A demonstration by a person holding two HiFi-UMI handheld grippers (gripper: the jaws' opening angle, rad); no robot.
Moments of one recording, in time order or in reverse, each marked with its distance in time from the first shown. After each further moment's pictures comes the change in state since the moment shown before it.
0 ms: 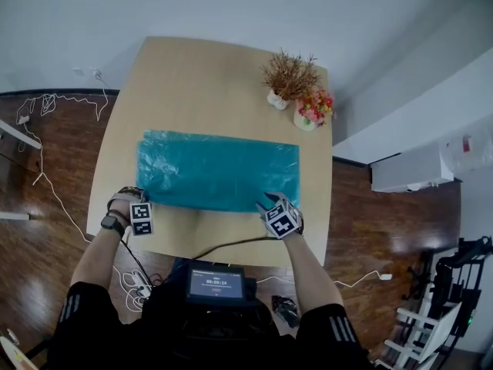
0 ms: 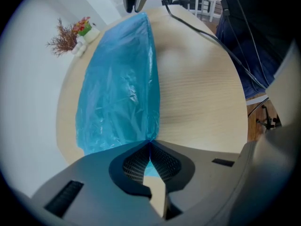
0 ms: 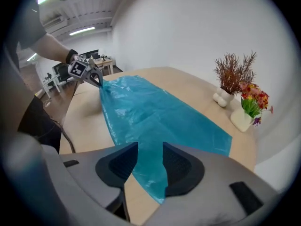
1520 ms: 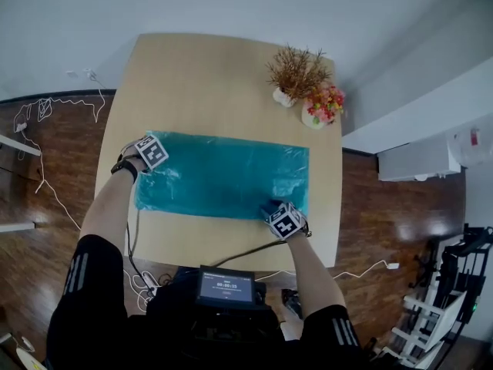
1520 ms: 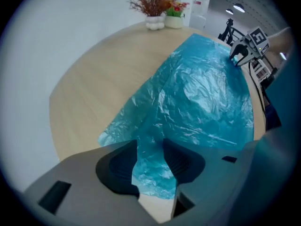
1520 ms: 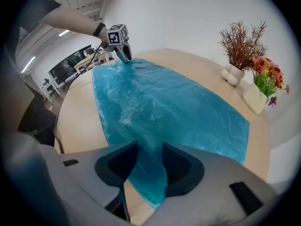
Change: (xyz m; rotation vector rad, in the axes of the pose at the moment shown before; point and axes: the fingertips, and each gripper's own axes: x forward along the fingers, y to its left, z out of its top) left arm 0.060 0.218 0.010 -0.633 -0.172 -0.199; right arm 0.045 0.004 -0.027 0.076 0.157 0.064
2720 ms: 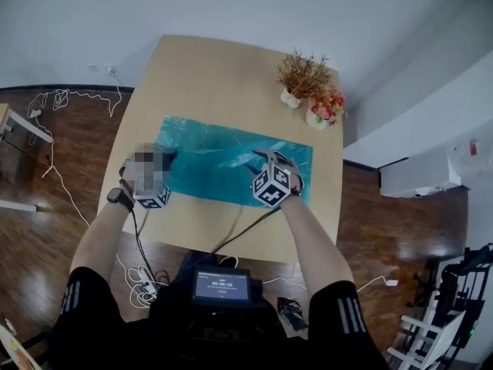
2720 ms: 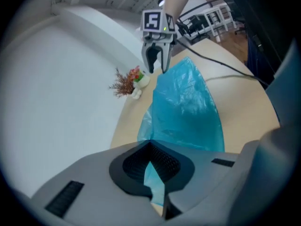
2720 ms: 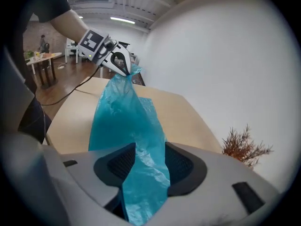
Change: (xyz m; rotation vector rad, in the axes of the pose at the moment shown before) left arm -0.178 -0.126 0.024 0.562 -0.459 0.608; right arm -0.076 0.012 0.183 -0.524 -0.283 -0.181
